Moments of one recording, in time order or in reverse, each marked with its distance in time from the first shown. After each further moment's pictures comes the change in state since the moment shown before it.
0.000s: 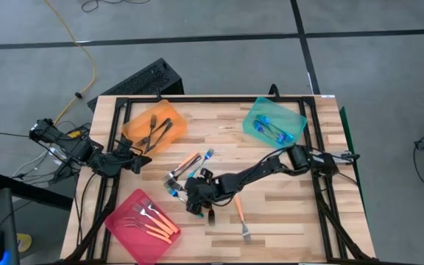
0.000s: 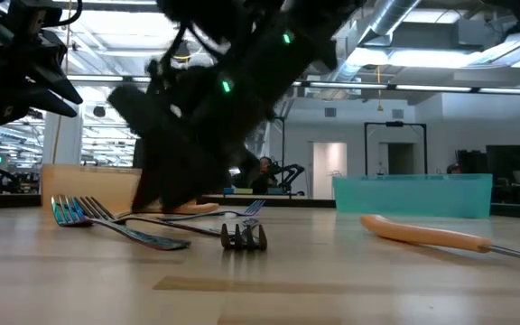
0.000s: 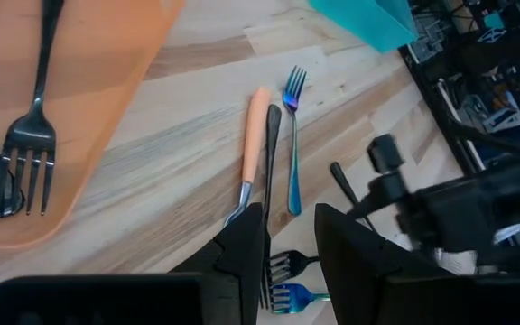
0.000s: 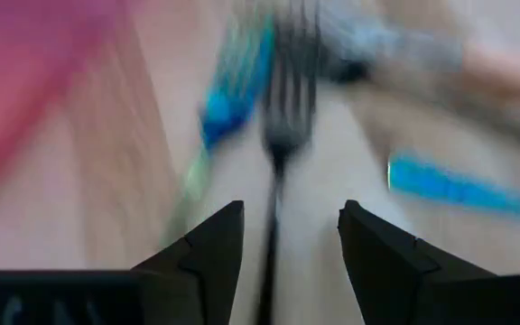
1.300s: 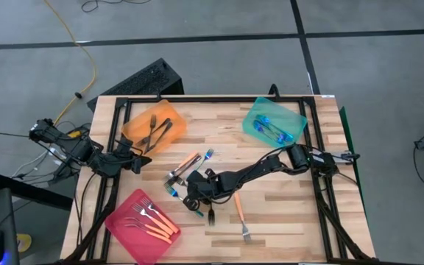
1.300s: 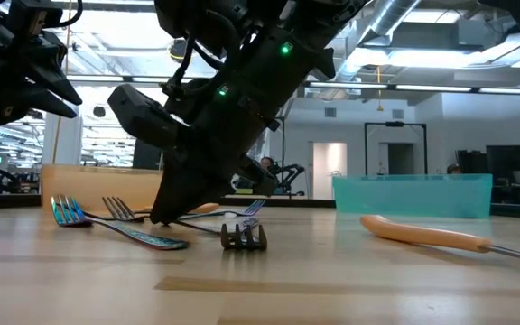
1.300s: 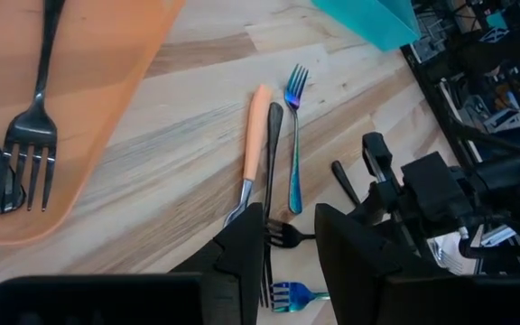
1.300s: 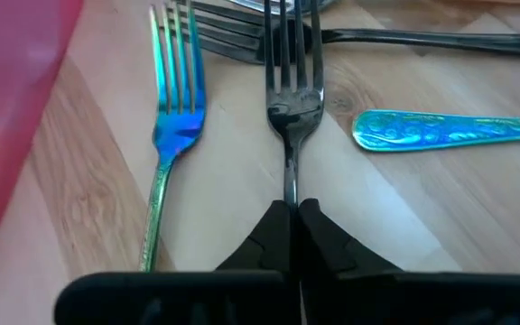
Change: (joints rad) left arm 0.000 0.000 0.000 -0.003 0.006 -0.009; right arm -0.010 0.009 -0.002 -0.046 -0.027 0.312
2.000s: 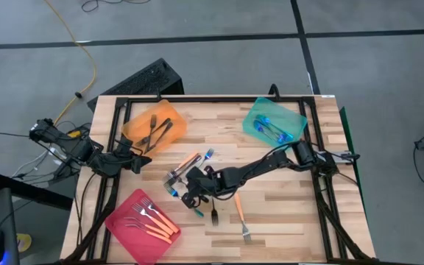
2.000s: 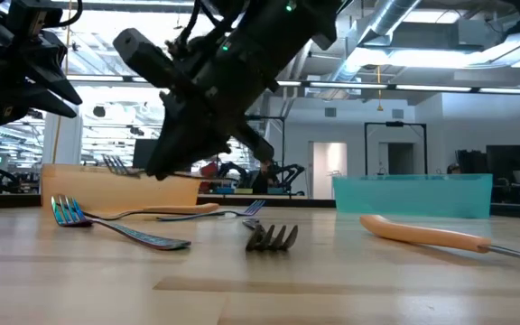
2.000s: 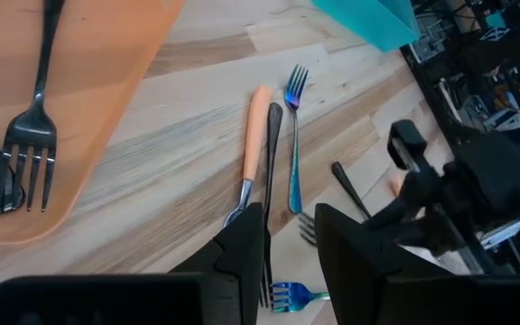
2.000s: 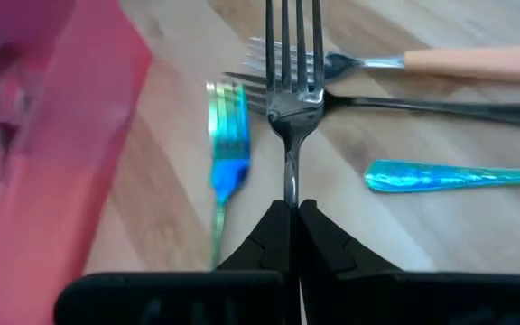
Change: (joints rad) left arm 0.000 0.000 0.000 0.001 0.000 0.000; right arm -0.018 -0.091 0.001 0.016 0.017 -0.010
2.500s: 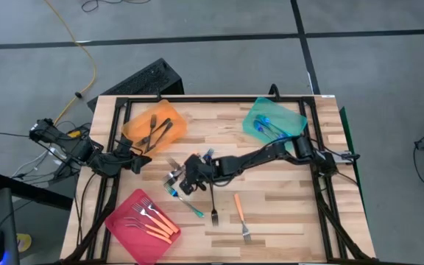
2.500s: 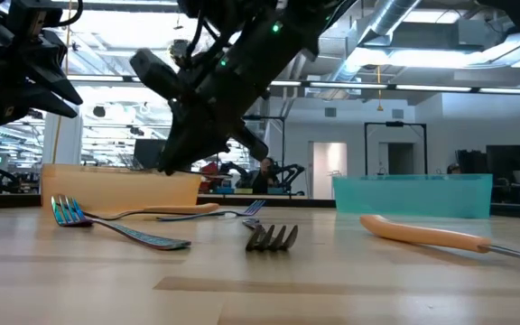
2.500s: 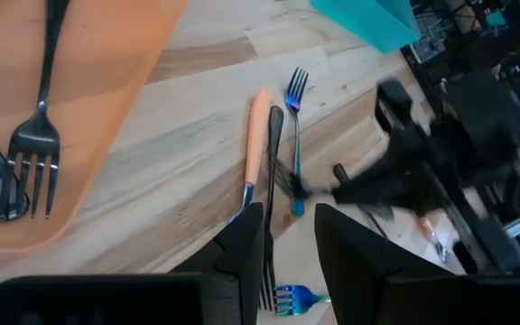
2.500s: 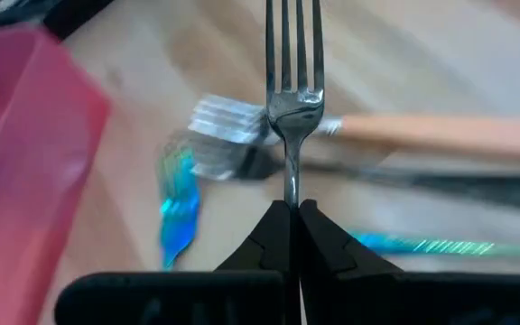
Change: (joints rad) left arm 0.000 0.000 0.000 -0.001 -0.008 0.020; right arm -0.089 -0.008 0.001 0.008 -0.028 -0.066
